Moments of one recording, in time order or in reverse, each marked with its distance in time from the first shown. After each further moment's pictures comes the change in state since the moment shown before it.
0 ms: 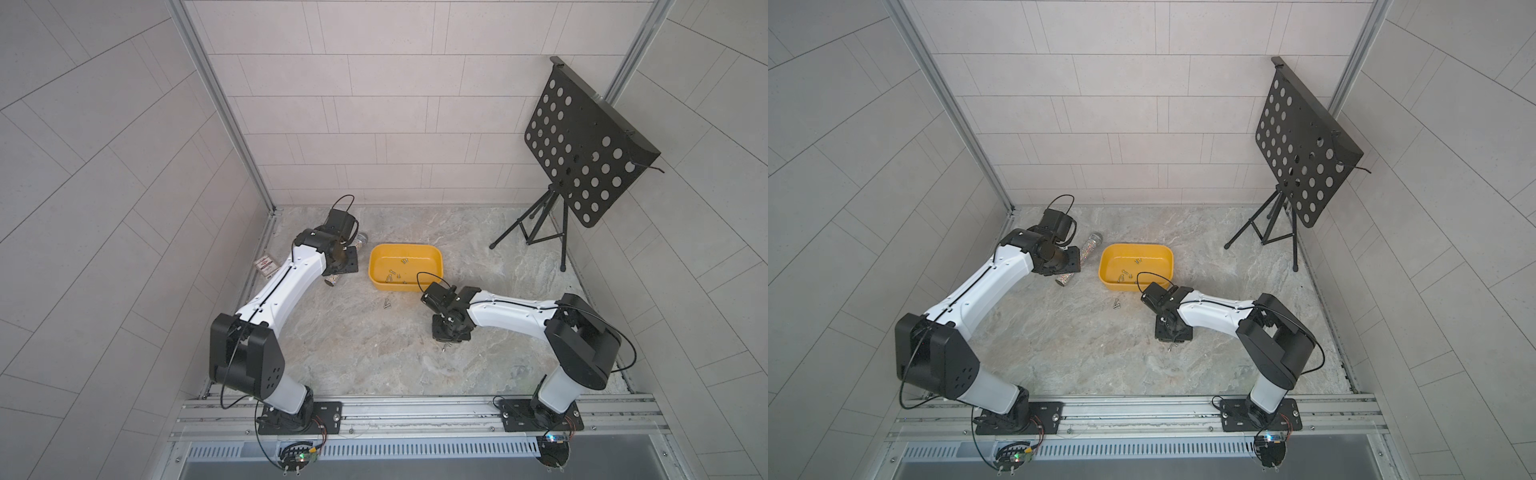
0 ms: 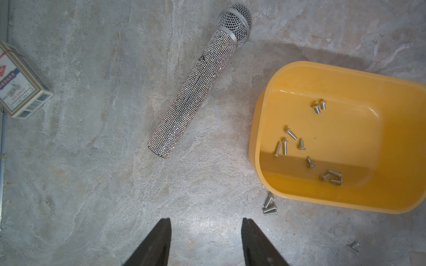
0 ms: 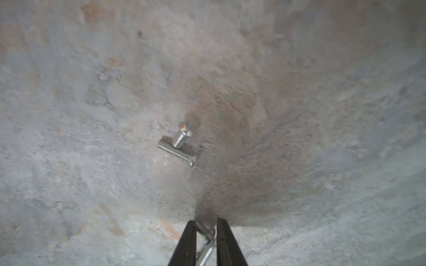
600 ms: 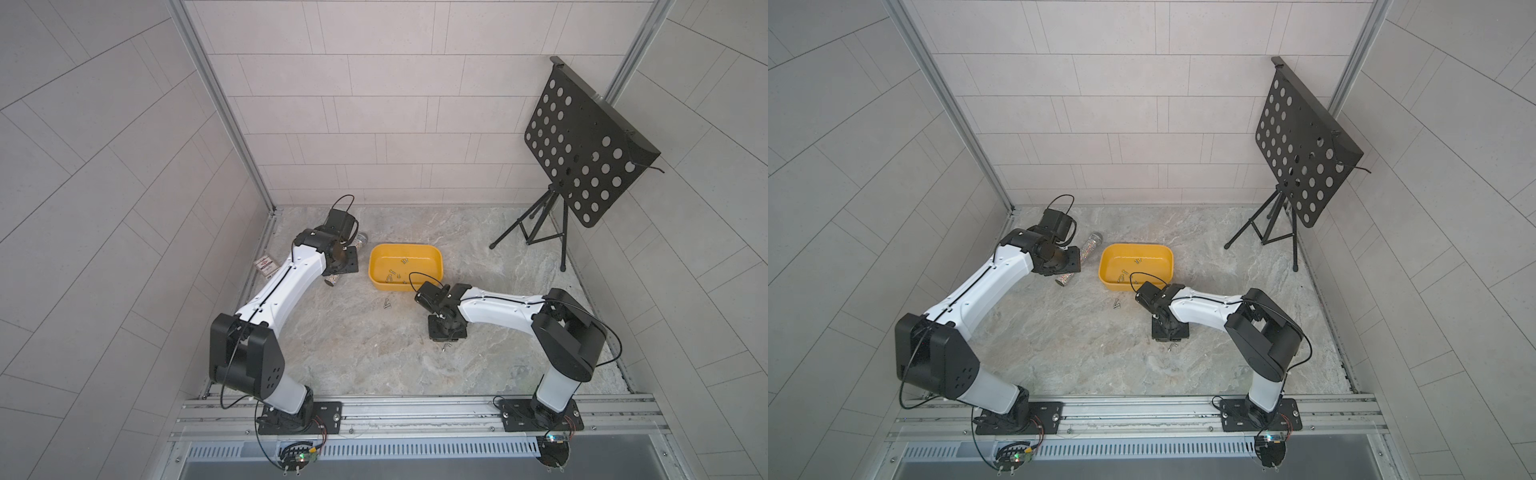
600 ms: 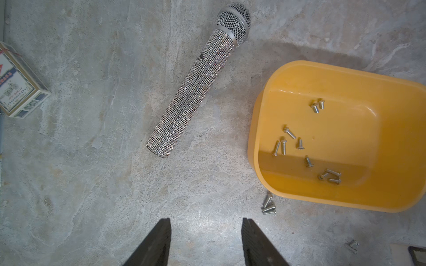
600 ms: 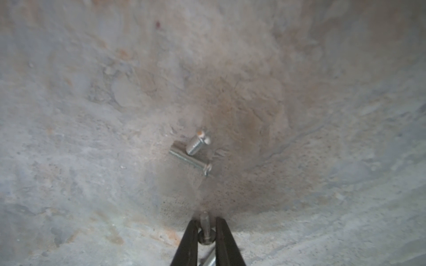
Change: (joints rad) left arm 0.001 0.000 0.000 0.000 0.007 0.000; right arm 0.014 0.070 0.071 -0.060 0.010 -0.045
